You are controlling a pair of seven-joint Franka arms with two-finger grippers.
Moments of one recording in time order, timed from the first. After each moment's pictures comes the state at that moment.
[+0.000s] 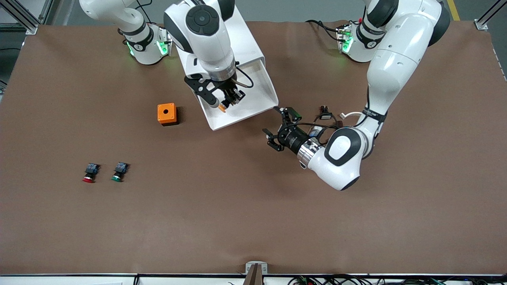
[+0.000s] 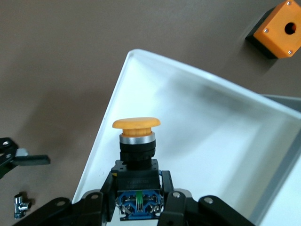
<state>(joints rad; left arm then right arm) -0.24 0.86 -0.24 -1.28 -0.91 1.44 -1.63 0.80 0.22 -0.02 -1.72 0.10 1.94 1.54</state>
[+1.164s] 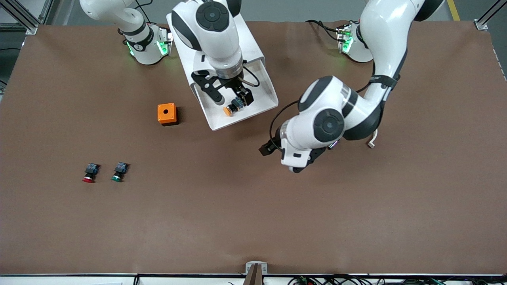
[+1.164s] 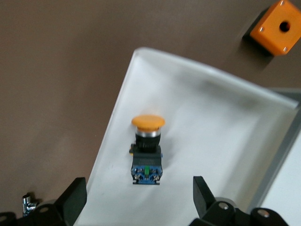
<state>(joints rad) -0.41 0.66 -0.26 -1.22 -0.17 1.83 -1.22 0.81 0.23 -0.05 -1.62 0.09 1.84 1.53</state>
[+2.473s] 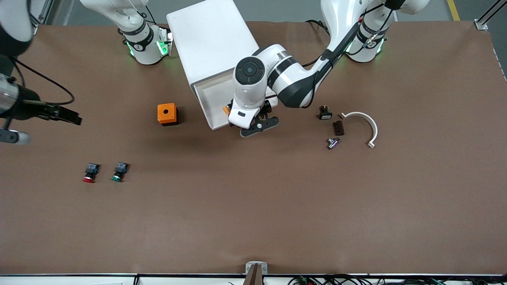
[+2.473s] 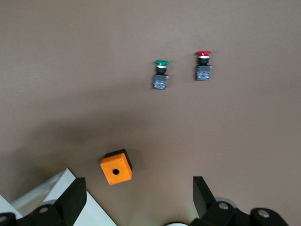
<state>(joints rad) -0.65 0.62 -0.27 -1.37 0.06 1.95 -1.27 0.03 0.14 -0.07 -1.45 0.04 1.43 0.12</state>
